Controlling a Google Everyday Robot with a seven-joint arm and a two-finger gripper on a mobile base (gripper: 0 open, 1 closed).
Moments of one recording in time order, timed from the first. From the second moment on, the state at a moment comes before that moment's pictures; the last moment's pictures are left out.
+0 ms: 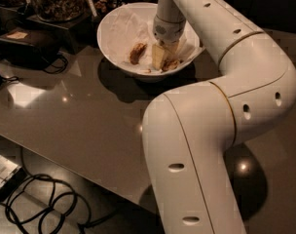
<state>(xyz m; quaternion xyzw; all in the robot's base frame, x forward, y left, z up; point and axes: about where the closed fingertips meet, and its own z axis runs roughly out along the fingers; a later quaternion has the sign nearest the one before) 0.727 -0.070 0.836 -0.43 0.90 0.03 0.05</state>
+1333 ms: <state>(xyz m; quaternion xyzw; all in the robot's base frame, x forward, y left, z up) 0.720 -0.063 0.868 -0.46 0.88 0.03 0.11</state>
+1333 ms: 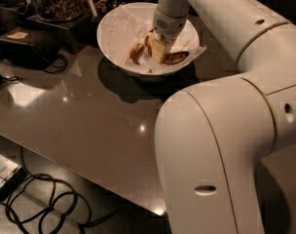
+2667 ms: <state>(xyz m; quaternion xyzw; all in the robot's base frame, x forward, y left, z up) 0.663 -0.050 0.907 -0.50 0.86 0.03 0.10</state>
